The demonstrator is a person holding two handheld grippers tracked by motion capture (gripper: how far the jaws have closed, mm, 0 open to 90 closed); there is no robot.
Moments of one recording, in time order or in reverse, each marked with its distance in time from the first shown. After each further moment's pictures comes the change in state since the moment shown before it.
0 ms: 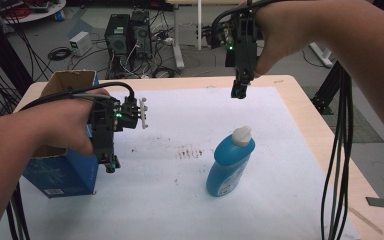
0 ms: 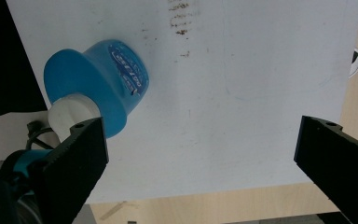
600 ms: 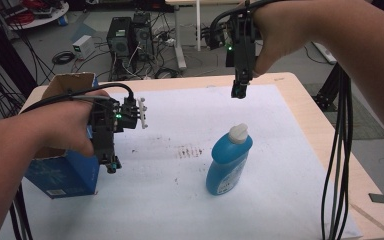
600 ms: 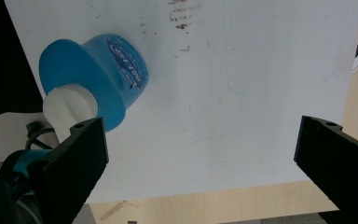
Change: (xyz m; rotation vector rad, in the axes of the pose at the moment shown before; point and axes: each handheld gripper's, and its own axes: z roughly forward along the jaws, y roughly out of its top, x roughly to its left) left arm -0.003 0.004 -0.002 0.008 0.001 -0.013; right arm 0.001 -0.009 0.004 -0.006 0.000 0.009
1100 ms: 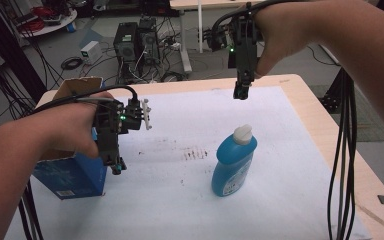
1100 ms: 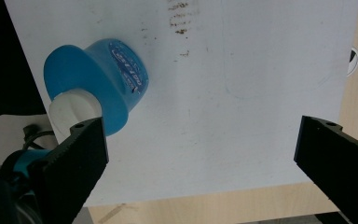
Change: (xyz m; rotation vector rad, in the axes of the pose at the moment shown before) left arm -0.006 -0.002 -0.007 -0.003 0.018 0.006; right arm 0.005 0.002 -0.004 -0.013 -0.017 0.004
